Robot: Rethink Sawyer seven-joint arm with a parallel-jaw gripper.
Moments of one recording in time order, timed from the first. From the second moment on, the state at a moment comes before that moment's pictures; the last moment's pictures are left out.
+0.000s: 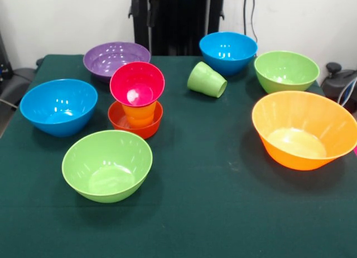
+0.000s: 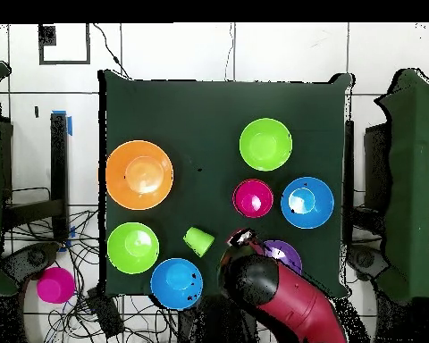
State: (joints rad) arm -0.28 -0.93 -0.26 2.14 0.15 0.33 1.99
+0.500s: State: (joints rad) arm -0.27 -0.90 -0.25 2.15 0.20 0.32 1.99
